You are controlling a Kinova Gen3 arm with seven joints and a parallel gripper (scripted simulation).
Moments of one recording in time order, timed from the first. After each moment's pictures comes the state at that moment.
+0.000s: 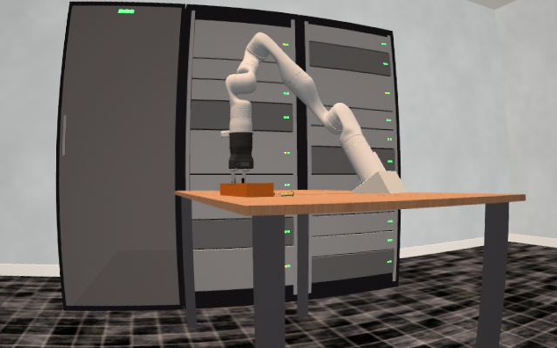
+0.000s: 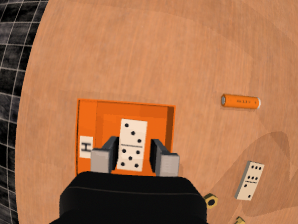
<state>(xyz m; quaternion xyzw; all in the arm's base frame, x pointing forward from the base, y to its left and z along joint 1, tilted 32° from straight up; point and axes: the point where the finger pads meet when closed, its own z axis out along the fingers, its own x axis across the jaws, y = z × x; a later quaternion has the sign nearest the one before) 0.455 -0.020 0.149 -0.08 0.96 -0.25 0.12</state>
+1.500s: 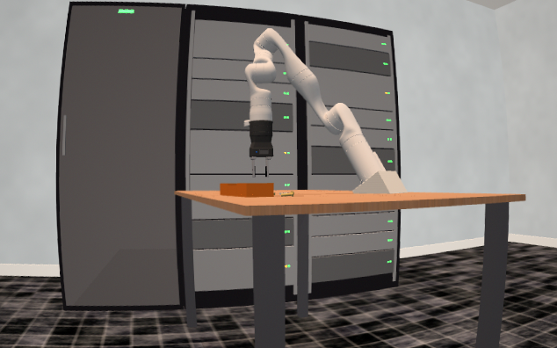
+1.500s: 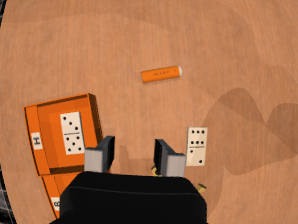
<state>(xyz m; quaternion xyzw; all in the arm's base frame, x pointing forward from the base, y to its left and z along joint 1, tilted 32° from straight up) 0.375 -0.001 0.159 0.04 0.96 -0.24 0.14</state>
